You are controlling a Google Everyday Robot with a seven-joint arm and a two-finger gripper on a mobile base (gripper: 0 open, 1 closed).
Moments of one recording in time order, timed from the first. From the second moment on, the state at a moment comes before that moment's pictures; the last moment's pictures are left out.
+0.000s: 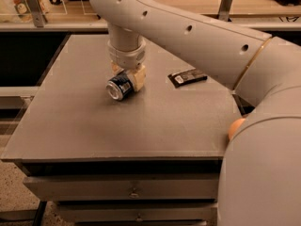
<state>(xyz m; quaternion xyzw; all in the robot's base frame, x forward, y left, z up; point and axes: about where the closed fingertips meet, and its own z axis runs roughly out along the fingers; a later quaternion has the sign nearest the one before) 0.629 0.056 0.830 -0.95 0.31 -0.09 0.06</state>
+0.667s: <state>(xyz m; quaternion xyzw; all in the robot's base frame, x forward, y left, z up) 0.629 0.056 0.829 -0.95 0.31 -0.09 0.06</state>
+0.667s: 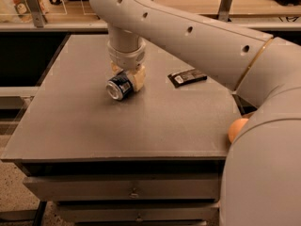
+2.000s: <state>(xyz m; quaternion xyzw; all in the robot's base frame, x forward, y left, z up) 0.624 0.059 0.853 -0.97 0.10 -0.22 0.09</state>
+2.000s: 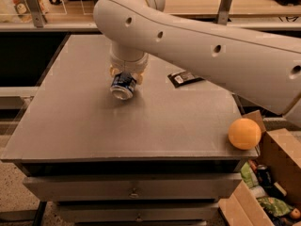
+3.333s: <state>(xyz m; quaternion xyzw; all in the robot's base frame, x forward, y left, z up) 0.621 0.048 0.858 -0.98 0.00 -0.17 0.12</state>
